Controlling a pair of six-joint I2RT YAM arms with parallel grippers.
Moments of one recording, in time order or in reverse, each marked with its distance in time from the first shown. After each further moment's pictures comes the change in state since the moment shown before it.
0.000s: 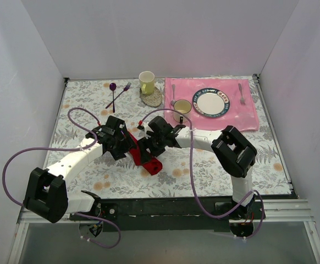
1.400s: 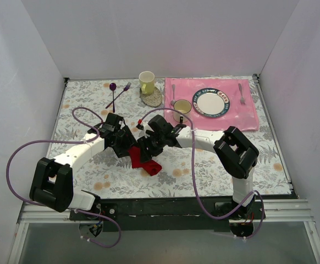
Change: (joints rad) left arm 0.058 0.101 0.011 0.085 0.162 0.045; right arm 0.009 -0.026 0.003 0.005 -0.049 0.028
